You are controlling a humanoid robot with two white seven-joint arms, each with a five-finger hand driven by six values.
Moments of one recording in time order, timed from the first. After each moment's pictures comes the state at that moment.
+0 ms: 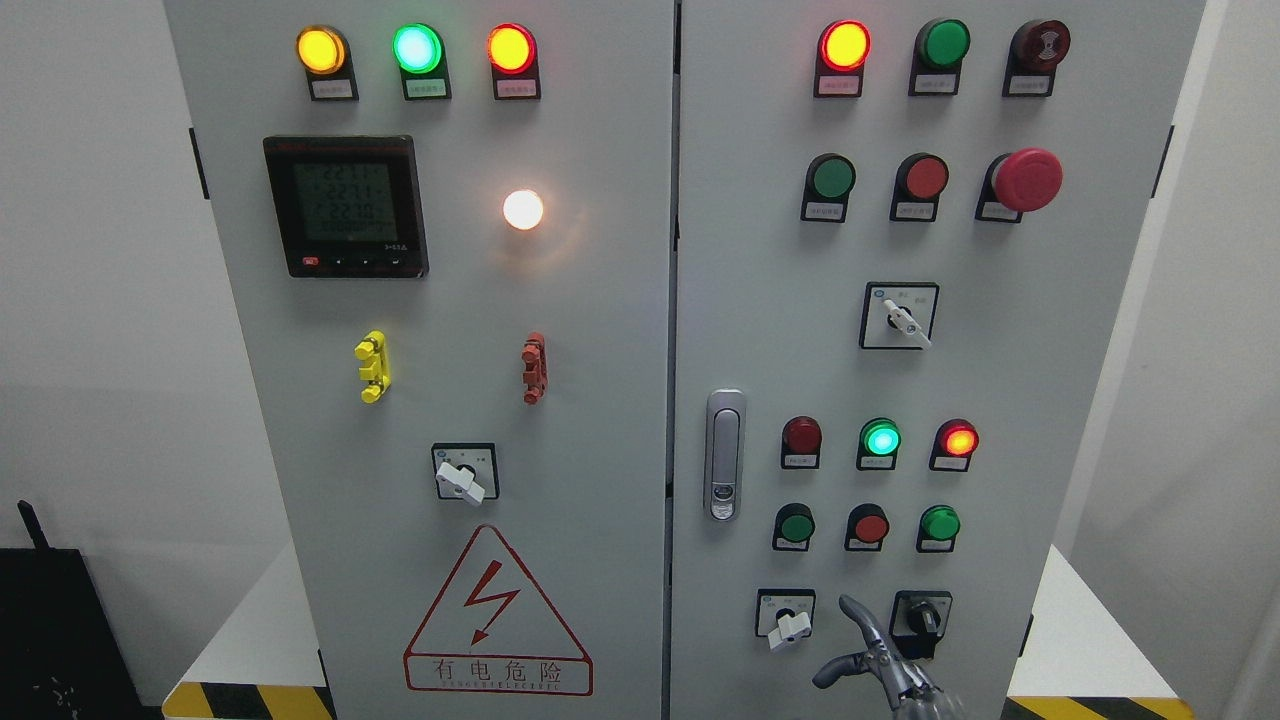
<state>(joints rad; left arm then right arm) 0.05 -0.10 -0.16 -0.07 0.12 -0.03 -0.02 0.02 0.13 0.00 -1.87 0.81 -0.36 -0.05</state>
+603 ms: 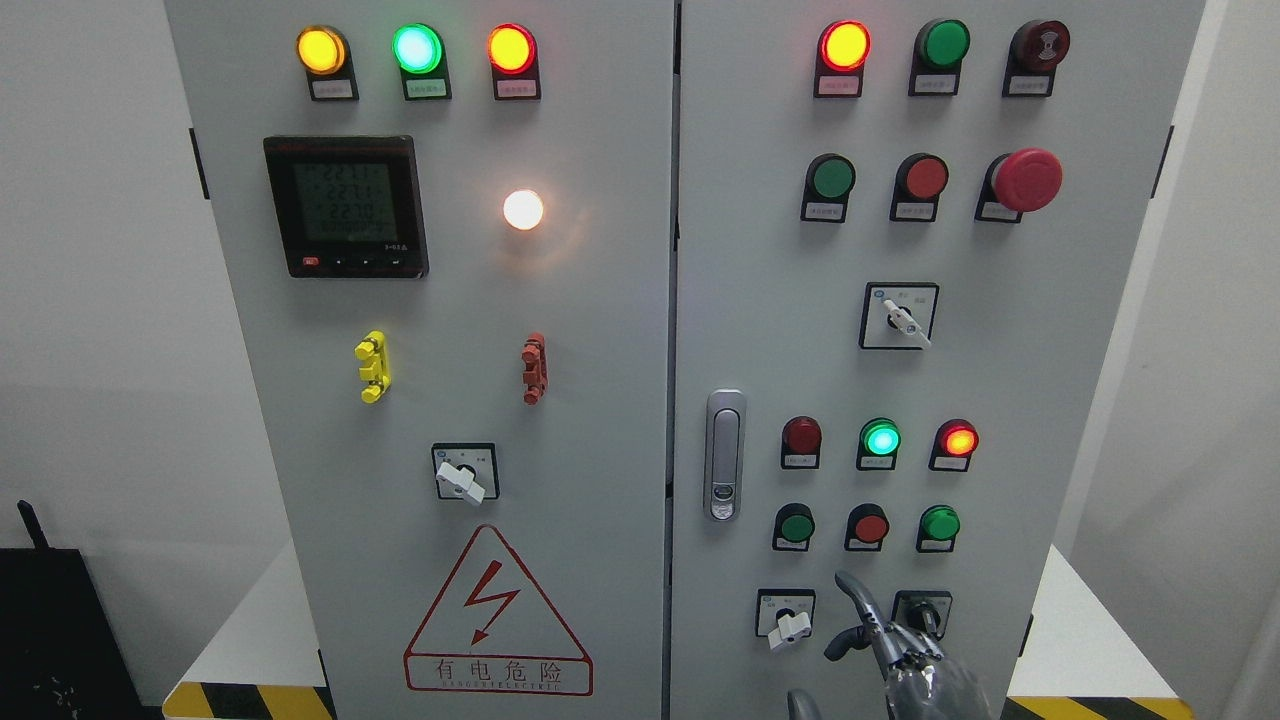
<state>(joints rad) 0.05 -0.10 -0.16 -0.07 0.12 -0.03 -0.02 -0.04 0.13 -0.03 -1.84 0.99 -0.36 -0.08</state>
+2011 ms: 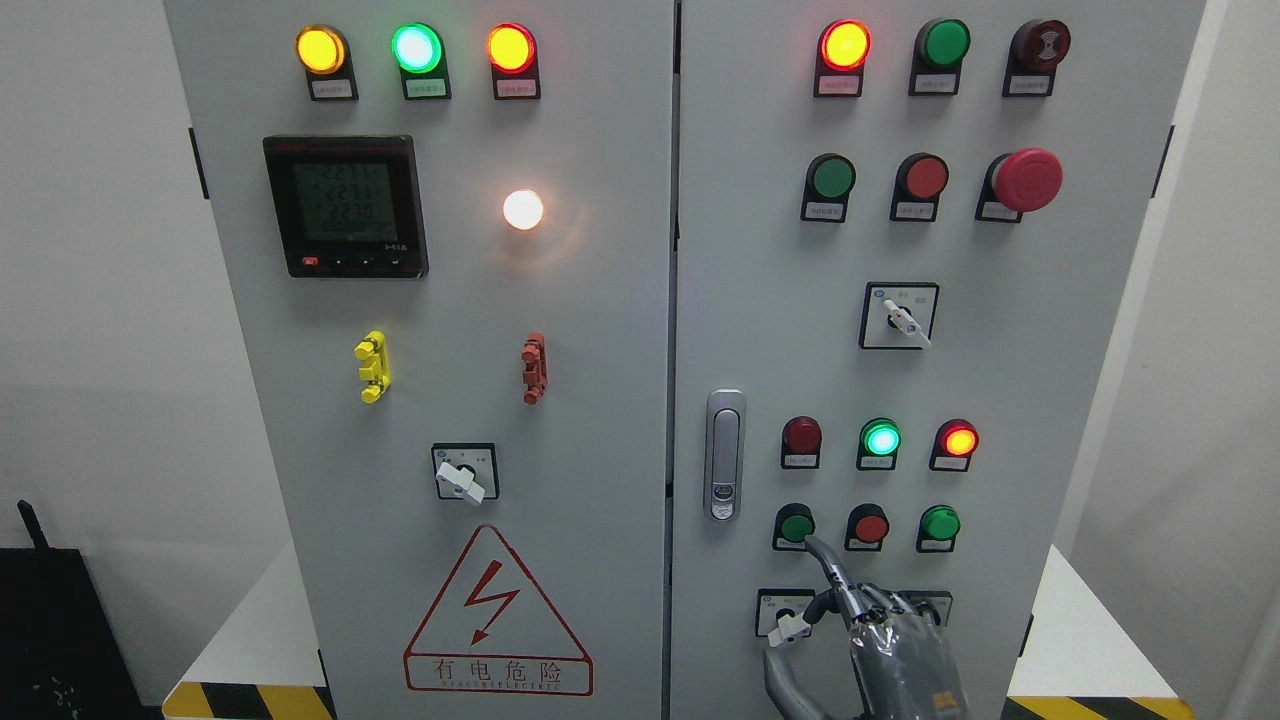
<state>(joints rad) 0.05 -0.10 -0.16 -0.07 0.12 -0.03 -0.02 -0.16 0.13 0.00 -1.74 1.08 -0.31 -0.08</state>
